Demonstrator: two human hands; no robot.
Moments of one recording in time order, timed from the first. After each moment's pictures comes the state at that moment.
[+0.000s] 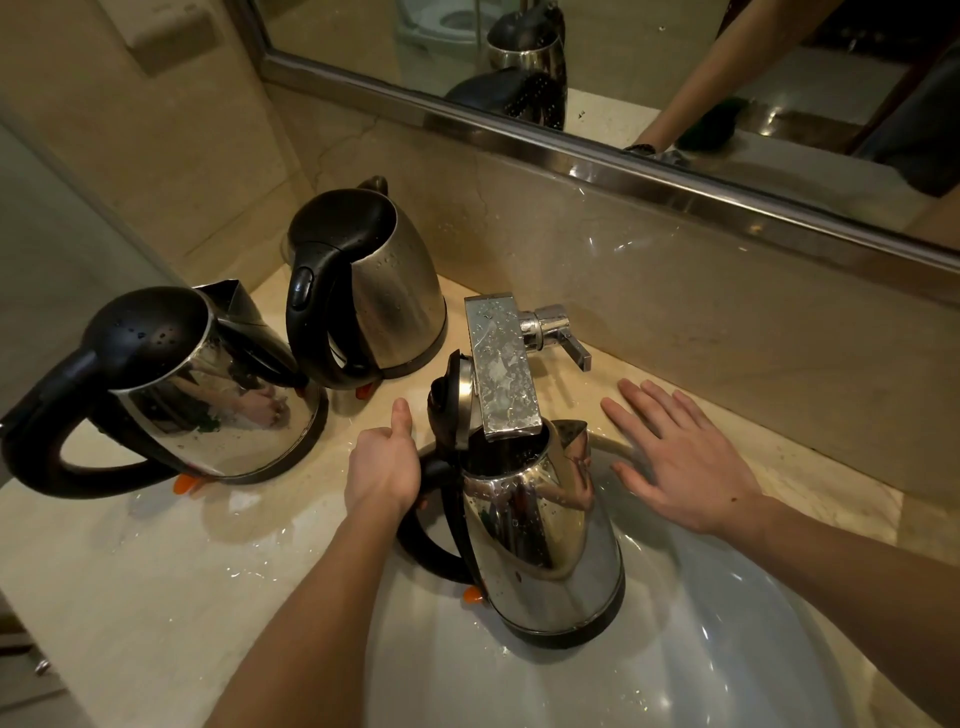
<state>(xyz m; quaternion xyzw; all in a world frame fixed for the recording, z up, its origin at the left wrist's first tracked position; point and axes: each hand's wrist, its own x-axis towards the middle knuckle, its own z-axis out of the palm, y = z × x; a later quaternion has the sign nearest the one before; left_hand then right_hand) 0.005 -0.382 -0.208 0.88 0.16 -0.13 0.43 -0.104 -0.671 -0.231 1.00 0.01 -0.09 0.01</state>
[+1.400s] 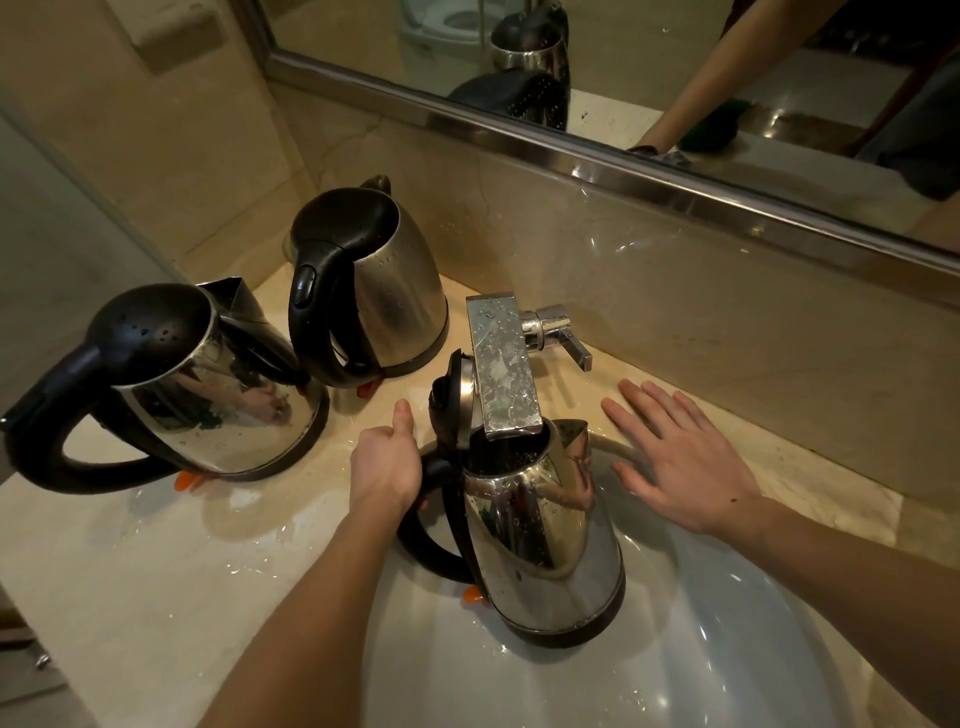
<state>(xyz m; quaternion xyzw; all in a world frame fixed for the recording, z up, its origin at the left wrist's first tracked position) 0.002 -0.386 -0.202 0.87 0.16 -0.13 0.45 -0.104 -0.673 -0.235 1.00 0.01 -0.07 0.00</state>
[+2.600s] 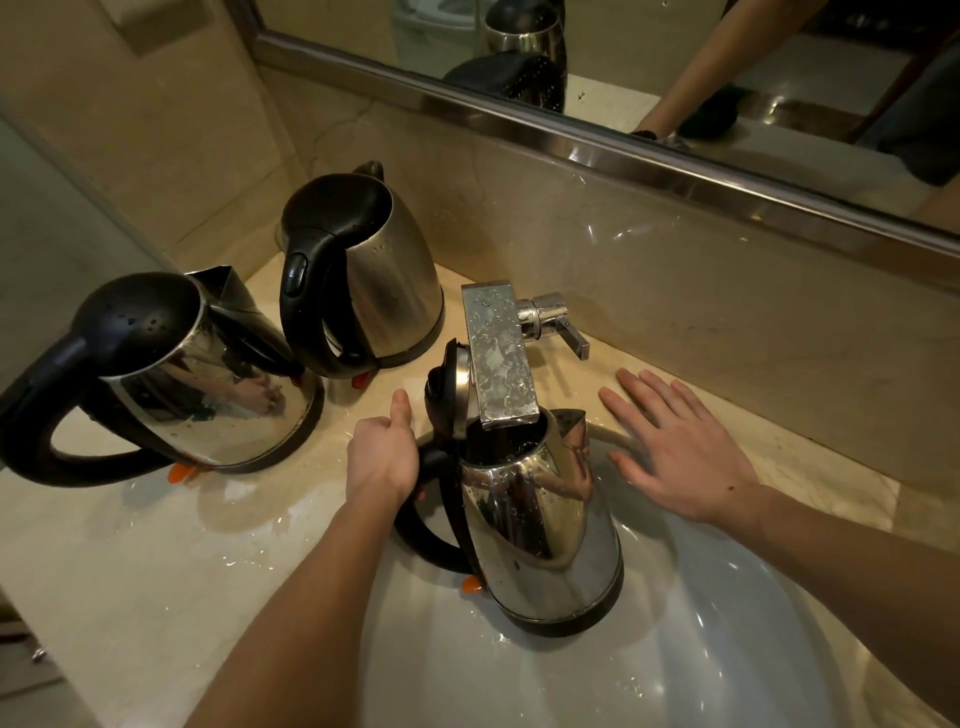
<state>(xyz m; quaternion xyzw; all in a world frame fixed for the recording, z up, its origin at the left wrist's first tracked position) 0.001 -0.387 -0.201 0.86 0.17 -0.14 0.45 -0.104 -0.673 -0.236 1.00 0.01 -0.08 0.01</state>
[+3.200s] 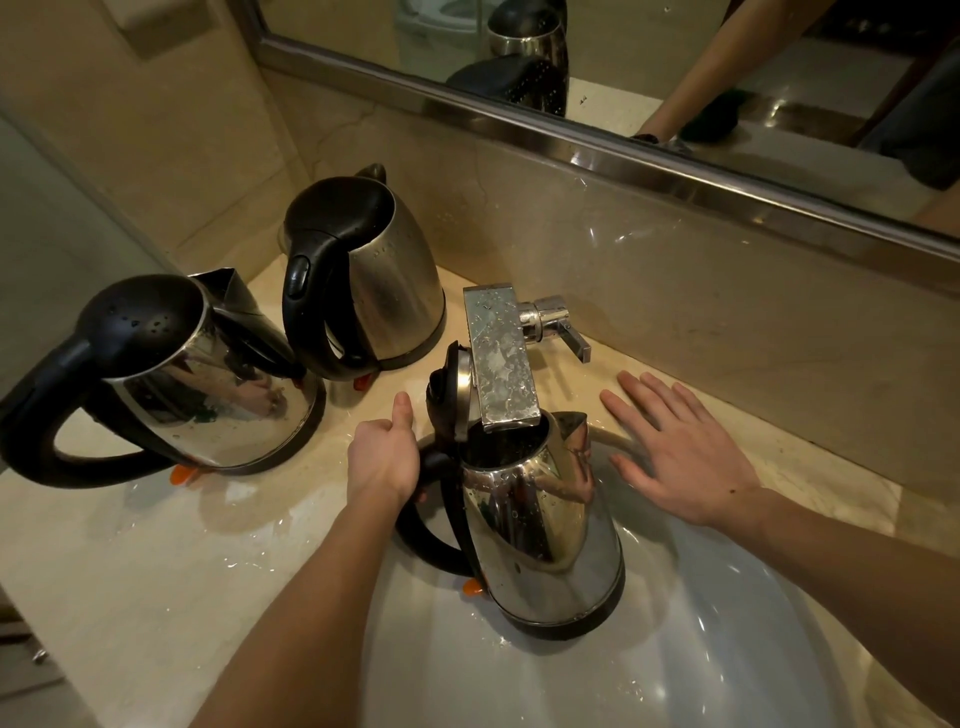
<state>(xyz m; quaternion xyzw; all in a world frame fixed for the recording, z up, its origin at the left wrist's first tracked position) 0.001 -0.387 -0.199 0.86 0.17 -0.14 0.46 -0.104 -0.673 -0.235 1.00 0.01 -0.08 0.01</state>
